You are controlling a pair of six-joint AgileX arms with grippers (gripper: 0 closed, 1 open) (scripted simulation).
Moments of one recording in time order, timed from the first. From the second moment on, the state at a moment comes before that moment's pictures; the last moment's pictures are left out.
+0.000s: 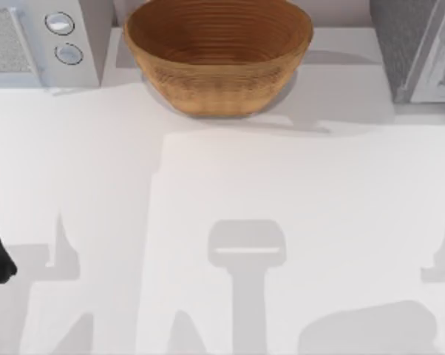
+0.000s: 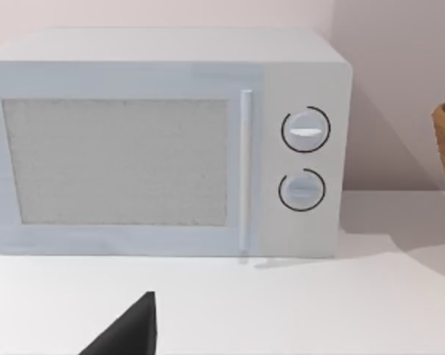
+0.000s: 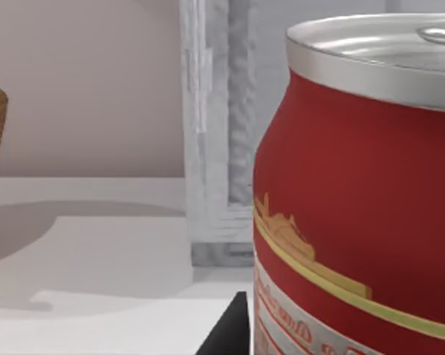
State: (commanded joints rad) left arm 0.00 0.00 0.00 0.00 0.00 0.00; right arm 0.00 0.00 0.00 0.00 0.00 0.00
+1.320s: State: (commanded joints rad) left arm 0.00 0.00 0.00 0.00 0.00 0.00; right arm 0.49 1.60 1.27 0.33 0.51 0.01
